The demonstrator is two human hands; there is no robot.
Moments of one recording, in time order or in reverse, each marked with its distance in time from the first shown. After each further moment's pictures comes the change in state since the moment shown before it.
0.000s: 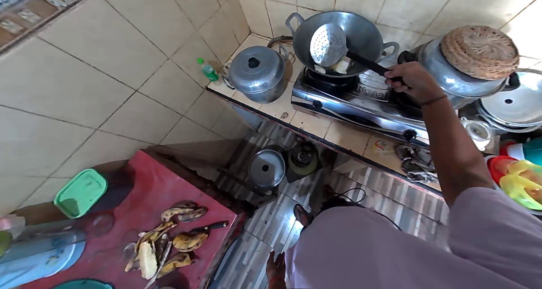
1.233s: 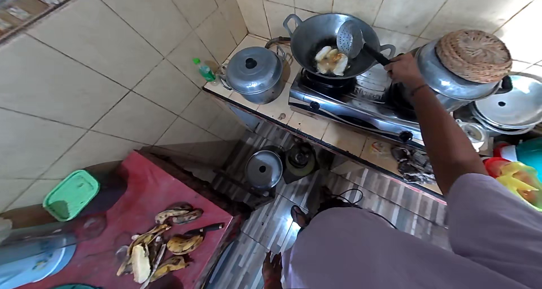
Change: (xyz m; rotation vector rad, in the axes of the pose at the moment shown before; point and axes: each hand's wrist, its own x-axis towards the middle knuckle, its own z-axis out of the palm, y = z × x) left_hand 0.003 0.004 0.004 0.023 0.005 -0.023; right_hand 0.068 0.012 -0.014 -0.482 0.294 0.030
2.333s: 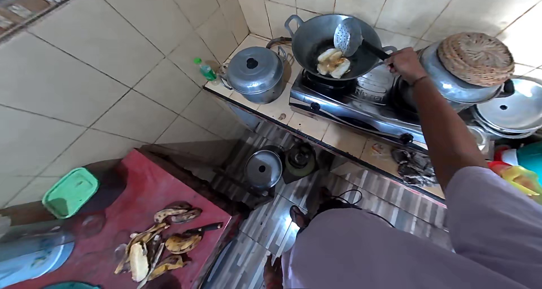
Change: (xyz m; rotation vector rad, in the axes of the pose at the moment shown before) left_hand -0.003 -0.020 -0.005 -0.026 0.004 0.027; right_hand 0.024 -0.012 -0.003 0.123 -0.028 -0.009
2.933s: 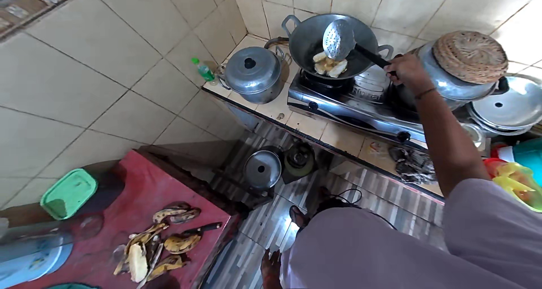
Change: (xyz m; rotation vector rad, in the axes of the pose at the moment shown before) left_hand 0.003 0.018 0.014 -0.029 -0.027 -0.020; right_hand -0.049 0.004 -0.012 0.091 -0.083 -0.013
